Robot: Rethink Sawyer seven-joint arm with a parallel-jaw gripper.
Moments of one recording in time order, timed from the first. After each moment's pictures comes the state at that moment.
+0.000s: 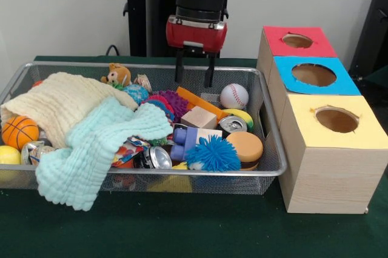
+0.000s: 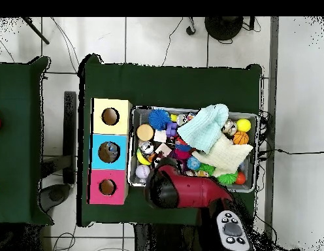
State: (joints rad) arm -0.31 -0.70 0.00 1.95 -0.30 0.03 1.97
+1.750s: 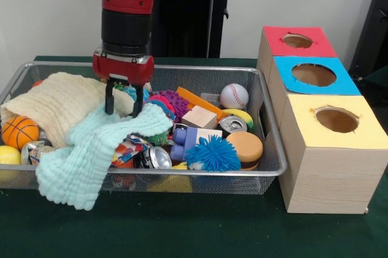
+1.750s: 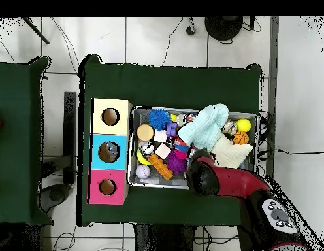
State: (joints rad) arm -0.55 -0.55 0.06 1.79 -0.45 0.02 1.97
